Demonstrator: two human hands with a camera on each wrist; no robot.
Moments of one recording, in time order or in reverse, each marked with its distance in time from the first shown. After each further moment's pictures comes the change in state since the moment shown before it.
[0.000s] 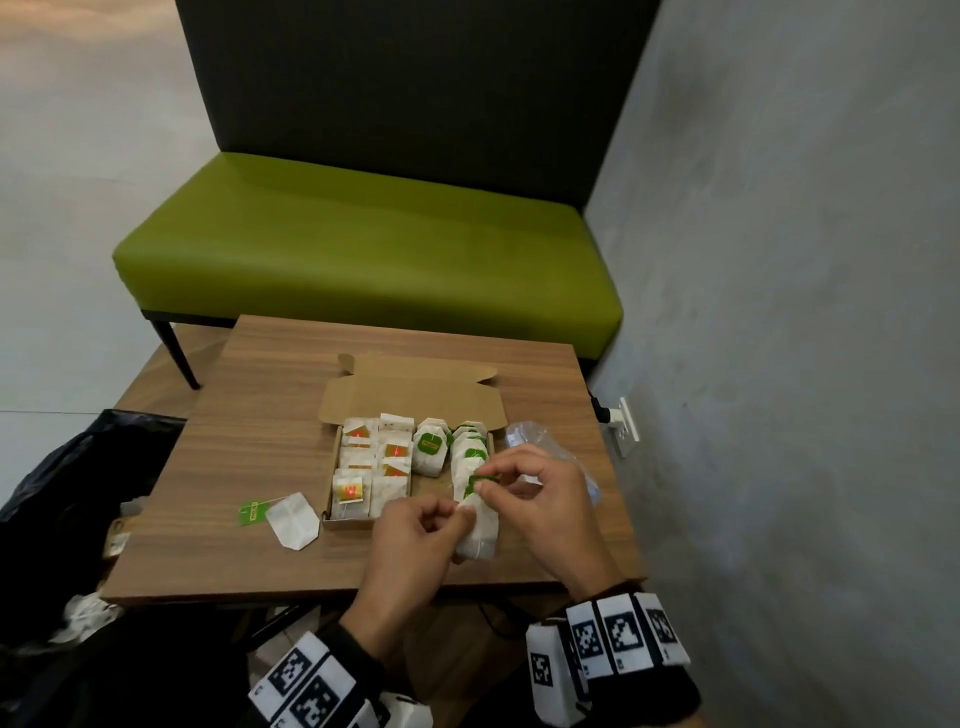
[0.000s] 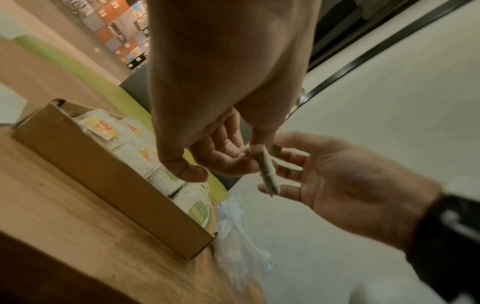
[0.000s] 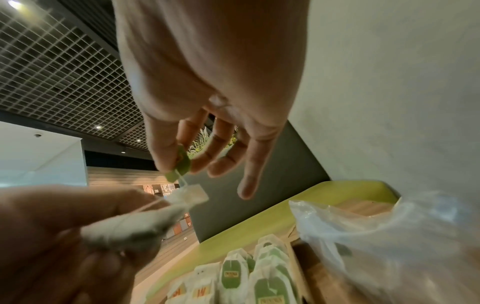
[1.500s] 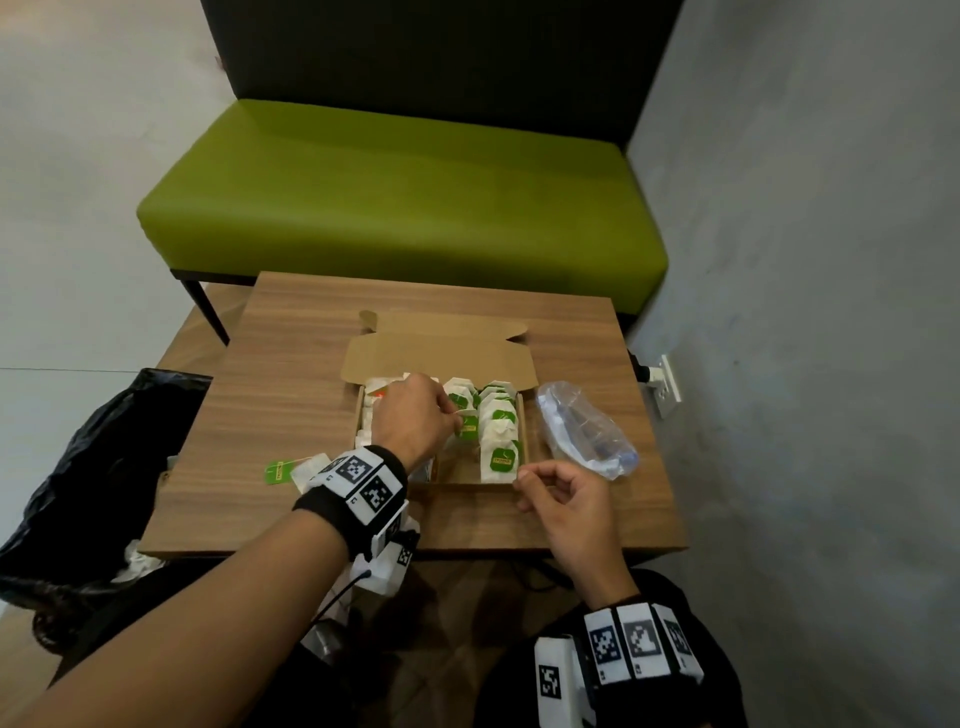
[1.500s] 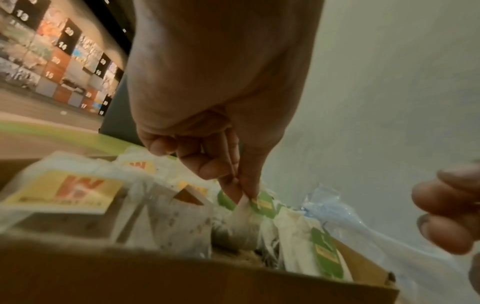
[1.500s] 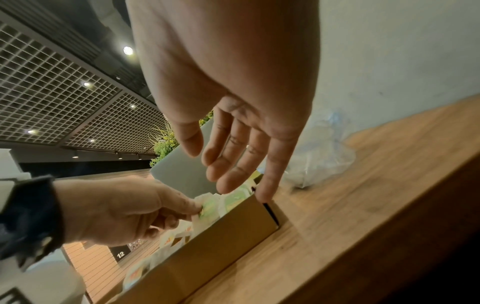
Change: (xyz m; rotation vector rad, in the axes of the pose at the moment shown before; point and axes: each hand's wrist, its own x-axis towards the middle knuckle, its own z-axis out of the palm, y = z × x) left_hand 0.123 -0.008 -0.023 0.911 0.108 0.068; right_hand -0.020 0.069 0.022 0.175 0.155 0.287
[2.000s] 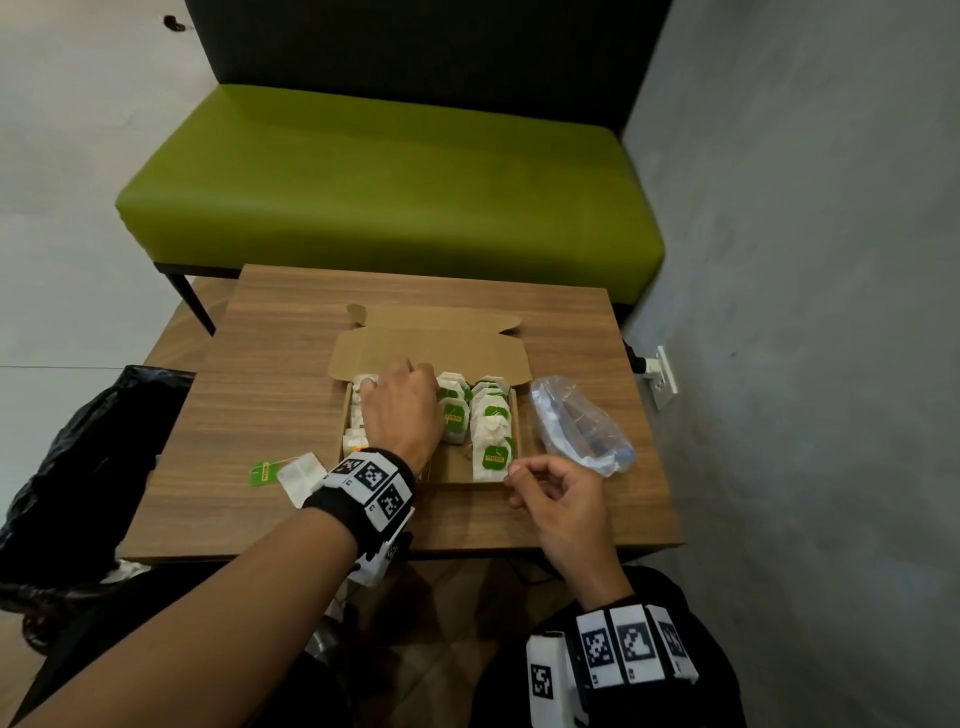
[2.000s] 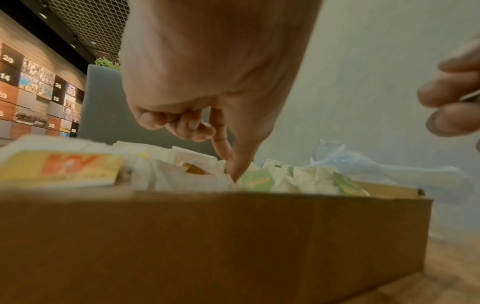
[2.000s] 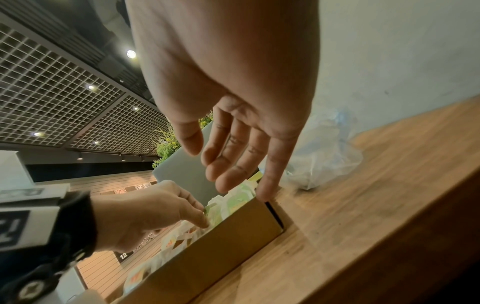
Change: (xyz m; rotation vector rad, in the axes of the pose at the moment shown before) left_hand 0.007 0.002 0.017 0.300 0.186 0.047; right_hand 0.000 -0.003 0.002 0.008 -0.005 0.006
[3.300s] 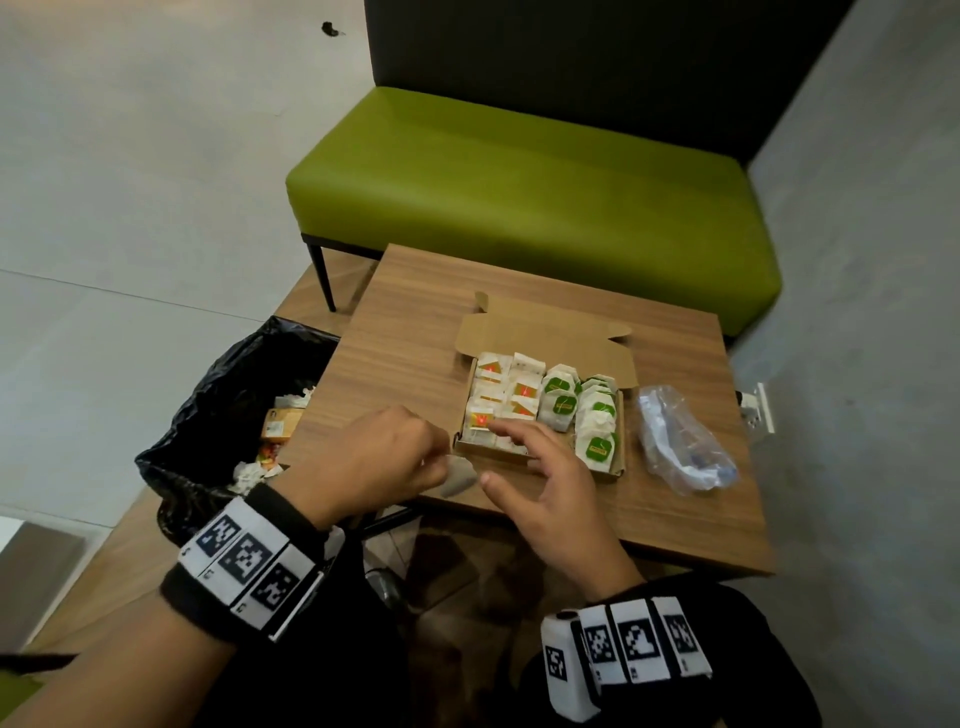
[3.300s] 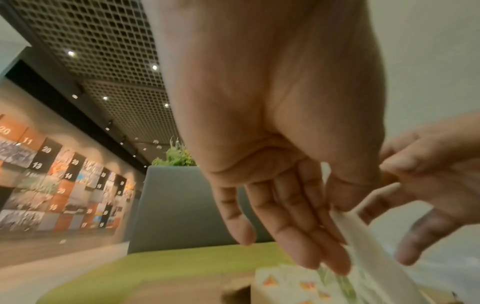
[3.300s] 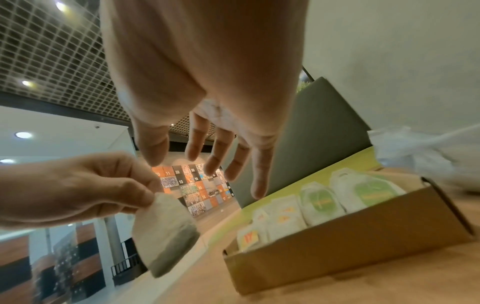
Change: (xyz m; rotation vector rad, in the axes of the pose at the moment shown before) left_hand -0.107 -0.120 -0.127 -0.001 -0.371 0.413; right_hand -0.046 -0.060 0.080 -0.347 -0.464 -0.351
